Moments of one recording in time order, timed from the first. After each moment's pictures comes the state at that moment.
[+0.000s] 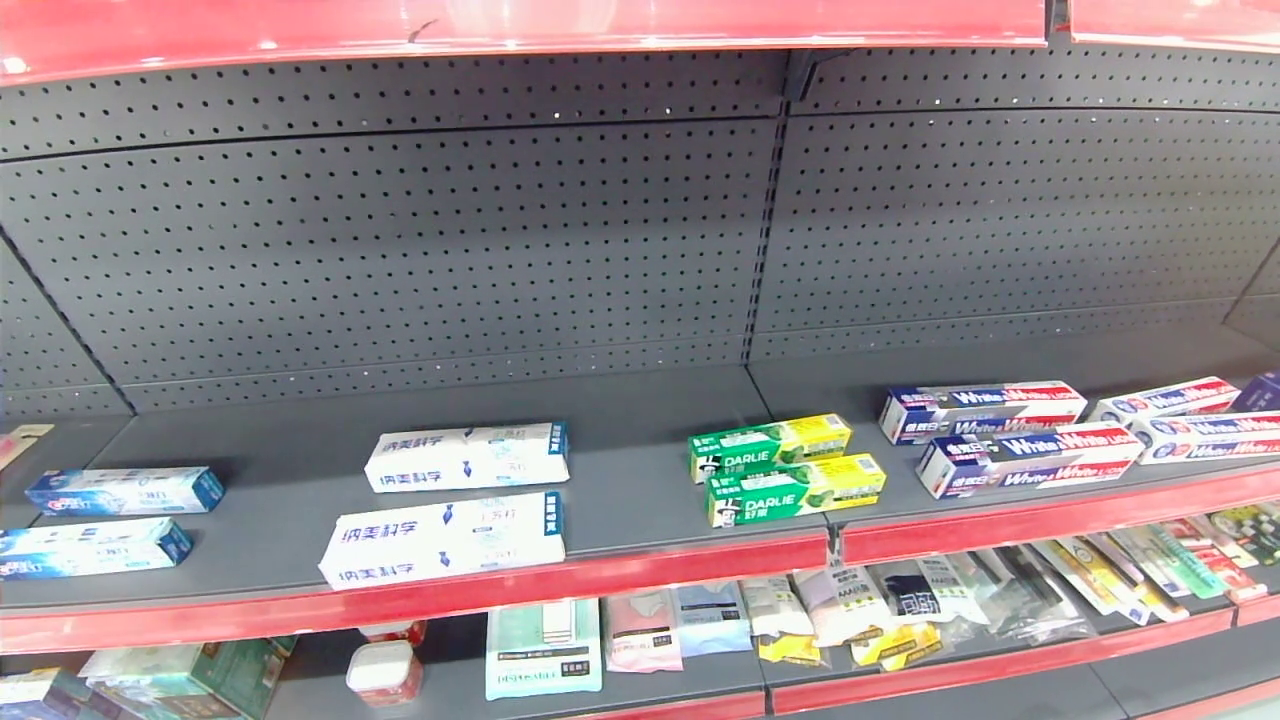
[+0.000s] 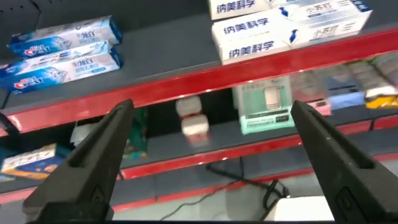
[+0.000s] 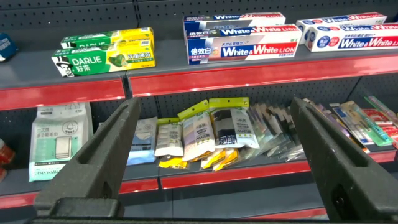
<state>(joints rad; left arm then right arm) 0.05 0.33 -0.12 0.06 -0.05 0.14 0.00 0.00 0.00 0.01 -0.02 0.00</state>
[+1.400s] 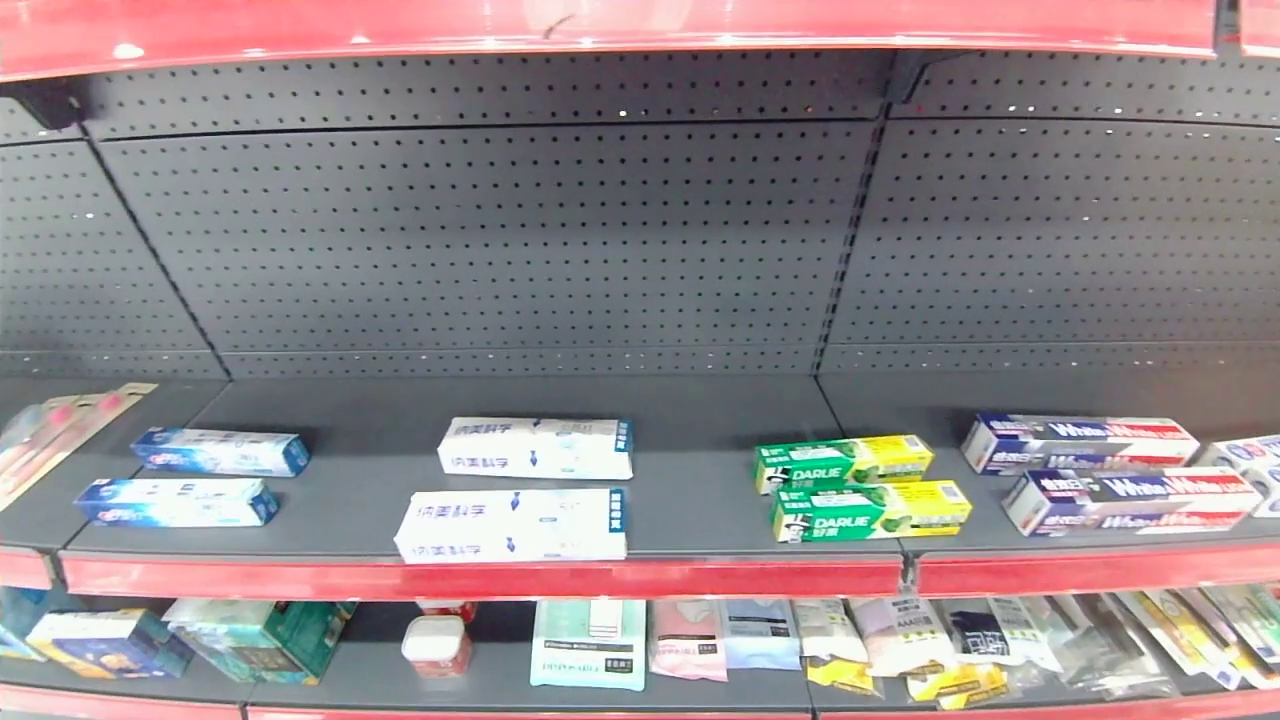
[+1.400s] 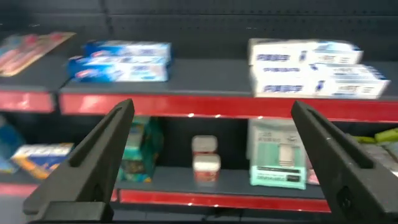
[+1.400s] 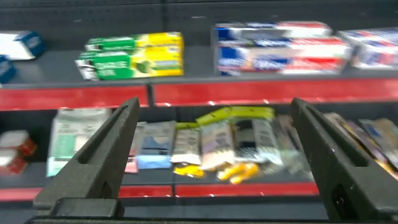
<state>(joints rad) 0.00 0.00 0.00 0.00 0.06 0.00 0.00 0.00 0.00 0.01 -0.02 0.00</state>
